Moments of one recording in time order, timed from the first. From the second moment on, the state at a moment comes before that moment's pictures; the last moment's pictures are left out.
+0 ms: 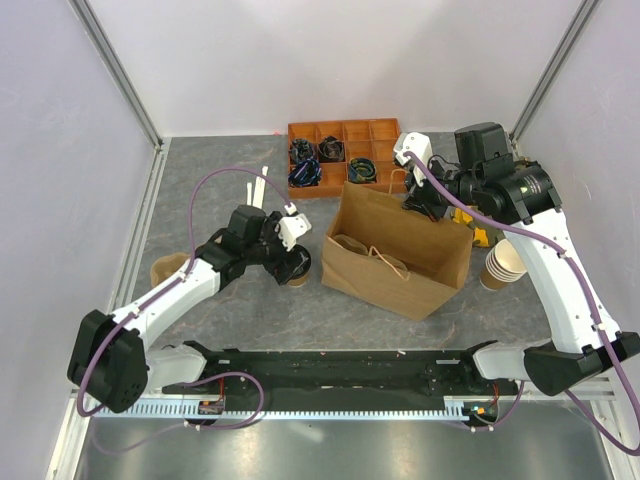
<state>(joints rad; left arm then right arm) -0.51 1.21 0.76 -0.27 0.33 0.43 0.37 1.32 1.69 -1.10 -0.47 -0.56</state>
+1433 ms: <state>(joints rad) -0.51 1.18 0.73 -0.28 0.29 0.39 0.38 1.36 1.71 -1.10 -0.48 -0.63</state>
